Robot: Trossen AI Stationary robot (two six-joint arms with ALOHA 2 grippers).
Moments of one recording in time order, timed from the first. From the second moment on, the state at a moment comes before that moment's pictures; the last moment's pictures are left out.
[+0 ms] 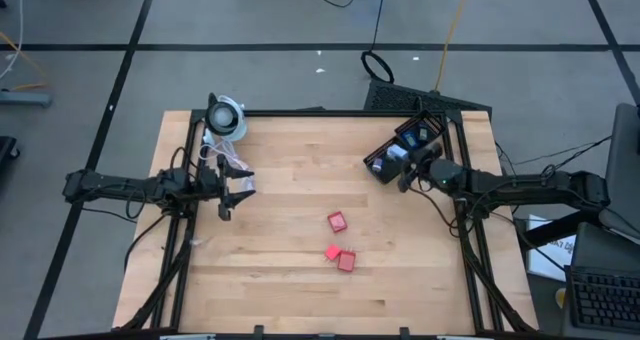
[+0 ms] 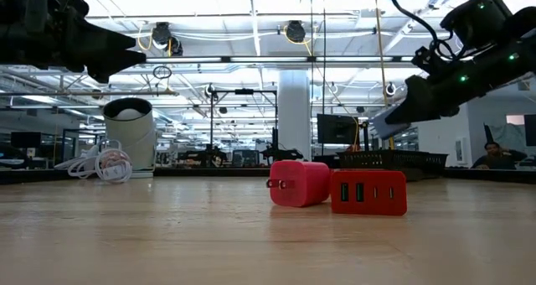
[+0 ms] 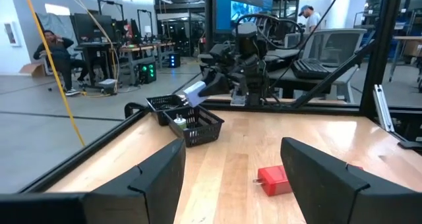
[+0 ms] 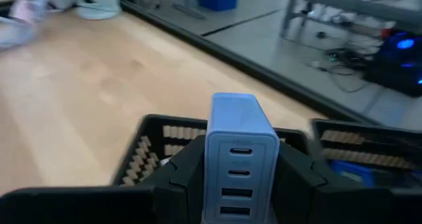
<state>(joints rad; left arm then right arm) -0.05 0.24 0.04 0.26 -0.18 0.02 -0.22 0.72 0.14 0.19 0.54 0.19</state>
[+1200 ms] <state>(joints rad) -0.06 0.24 0.04 0.26 -0.18 0.02 -0.38 0.92 0.15 0.22 0.60 0.06</state>
